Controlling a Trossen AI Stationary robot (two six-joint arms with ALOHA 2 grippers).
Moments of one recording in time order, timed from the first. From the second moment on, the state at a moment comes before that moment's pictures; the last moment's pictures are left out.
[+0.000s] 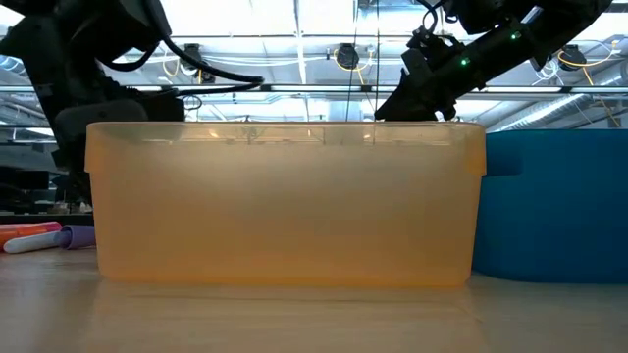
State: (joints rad) left arm -0.35 1.54 0.64 -0.33 -0.21 -0.92; right arm -0.13 1.20 0.59 0.24 0.39 0.17
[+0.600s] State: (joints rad) left arm -0.31 1.52 0.64 -0.42 -0.15 -0.92; right arm -0.13 1.20 0.59 0.24 0.39 0.17
